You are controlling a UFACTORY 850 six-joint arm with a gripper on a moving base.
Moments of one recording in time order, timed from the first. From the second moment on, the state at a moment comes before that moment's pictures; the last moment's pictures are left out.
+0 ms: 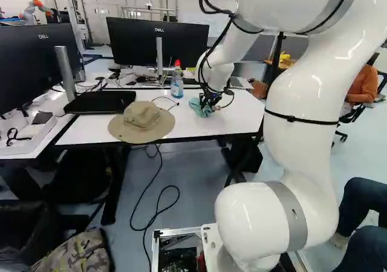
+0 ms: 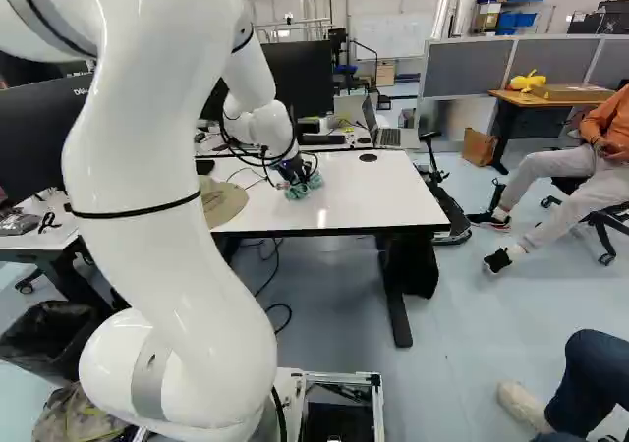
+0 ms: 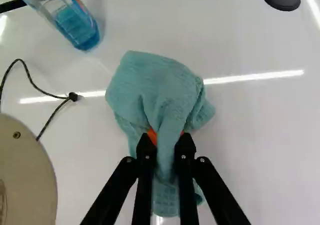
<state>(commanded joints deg) -0.4 -15.8 -53.5 4.0 -5.7 0.0</state>
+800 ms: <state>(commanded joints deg) -1.5 -7.6 -43.9 4.0 -5.7 0.0</state>
